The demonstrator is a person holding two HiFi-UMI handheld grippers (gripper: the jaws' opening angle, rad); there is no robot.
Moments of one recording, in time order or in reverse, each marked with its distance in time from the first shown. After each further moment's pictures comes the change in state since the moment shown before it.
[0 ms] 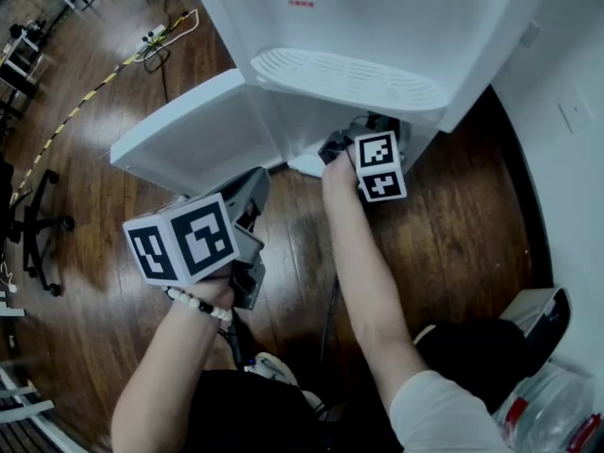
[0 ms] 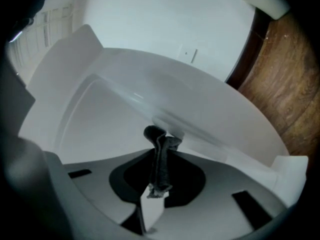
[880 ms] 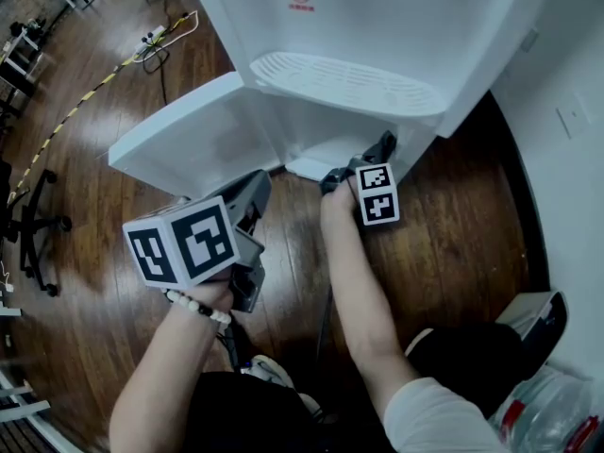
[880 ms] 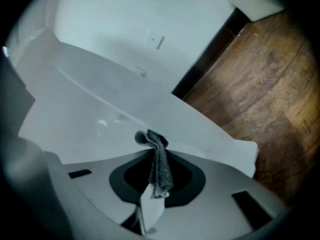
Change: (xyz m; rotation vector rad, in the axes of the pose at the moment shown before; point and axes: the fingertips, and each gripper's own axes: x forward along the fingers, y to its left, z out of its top) left arm 0.002 -0.005 0.000 0.001 0.004 -0.011; right arm -0.038 -0.116 -0.052 0.058 0.156 -0.301
